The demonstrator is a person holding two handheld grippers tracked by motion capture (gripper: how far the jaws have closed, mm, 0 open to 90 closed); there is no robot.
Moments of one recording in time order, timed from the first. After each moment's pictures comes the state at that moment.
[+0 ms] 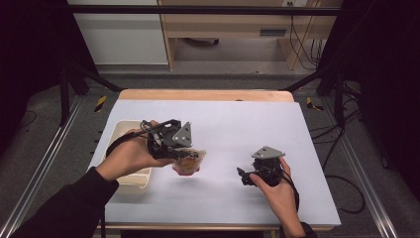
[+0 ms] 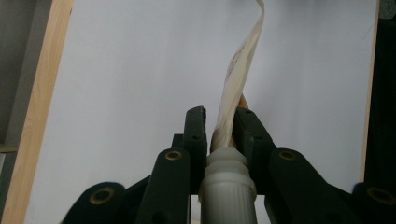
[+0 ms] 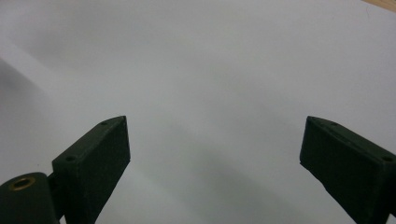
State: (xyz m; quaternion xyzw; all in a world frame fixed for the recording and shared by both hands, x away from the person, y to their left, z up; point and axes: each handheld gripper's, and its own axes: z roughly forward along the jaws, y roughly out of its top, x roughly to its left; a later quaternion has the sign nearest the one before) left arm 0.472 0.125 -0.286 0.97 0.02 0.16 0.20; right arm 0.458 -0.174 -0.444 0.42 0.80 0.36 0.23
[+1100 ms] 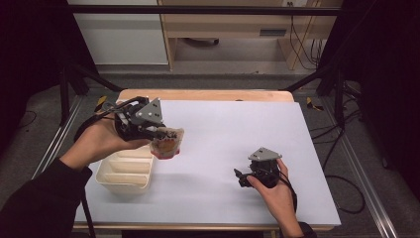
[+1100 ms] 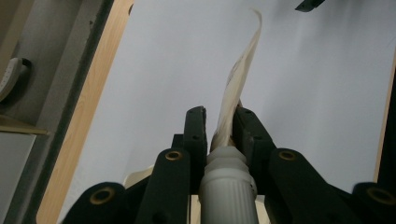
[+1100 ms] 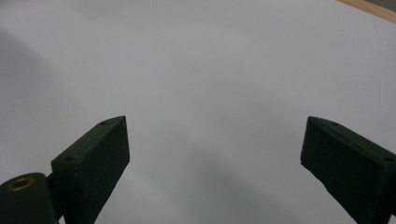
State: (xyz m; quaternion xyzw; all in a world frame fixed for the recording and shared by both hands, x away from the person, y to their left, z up) left arm 0.482 0.178 -0.237 0.95 0.07 0.19 0.23; right arm 0.455 -0.166 -0.443 0.40 0.81 0.37 0.24
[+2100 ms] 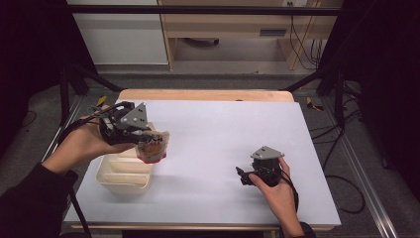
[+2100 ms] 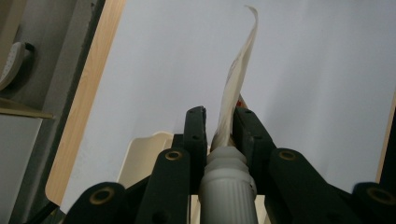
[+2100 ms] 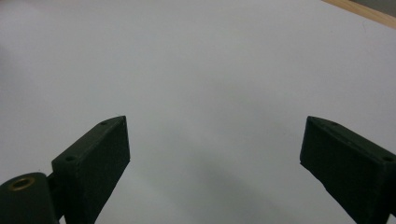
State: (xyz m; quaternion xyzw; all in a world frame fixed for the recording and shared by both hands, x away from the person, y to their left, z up) left arm 0.479 0.211 -0.247 0.96 0.07 0.20 0.20; right arm 0.458 -0.171 -0.443 0.40 0.80 0.37 0.24
